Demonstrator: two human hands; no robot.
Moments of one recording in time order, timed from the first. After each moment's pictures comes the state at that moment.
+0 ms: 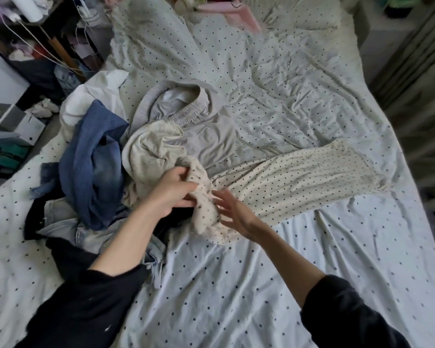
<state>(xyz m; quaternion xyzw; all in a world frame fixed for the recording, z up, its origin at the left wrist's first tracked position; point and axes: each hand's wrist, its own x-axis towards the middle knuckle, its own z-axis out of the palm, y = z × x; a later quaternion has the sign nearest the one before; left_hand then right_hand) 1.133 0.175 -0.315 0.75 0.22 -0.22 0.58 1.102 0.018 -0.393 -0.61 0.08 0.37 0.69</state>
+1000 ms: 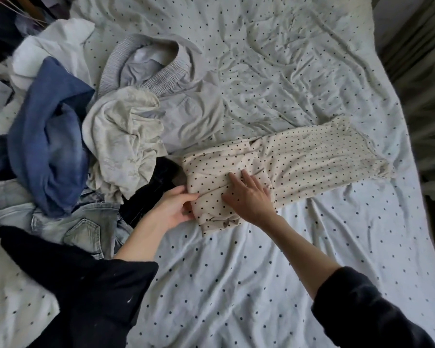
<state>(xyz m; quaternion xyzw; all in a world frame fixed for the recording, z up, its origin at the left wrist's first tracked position) 1.123 0.142 -0.444 0.54 0.39 -0.29 0.68 1.120 -0.046 -0.463 -0.94 -0.03 0.23 0.23</state>
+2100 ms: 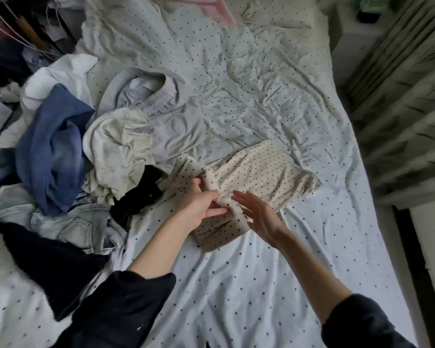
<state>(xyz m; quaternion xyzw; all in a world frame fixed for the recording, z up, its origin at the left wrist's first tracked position) 1.083 0.044 -0.338 0.60 0.31 -0.25 0.69 1.051 -0.112 -0.386 -0.60 0.15 0.31 0.72</state>
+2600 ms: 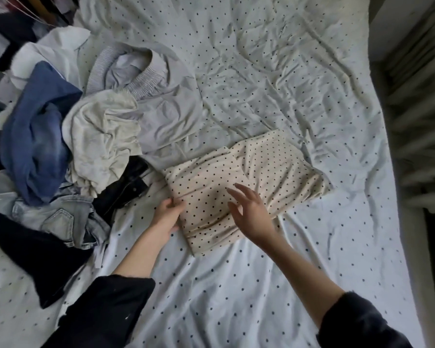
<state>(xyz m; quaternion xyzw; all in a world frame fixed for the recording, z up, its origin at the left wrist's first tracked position) 1.087 0.051 -0.438 0.64 0.46 -0.20 0.59 1.089 -0.145 -0.445 -0.92 -0.07 0.13 0.36</state>
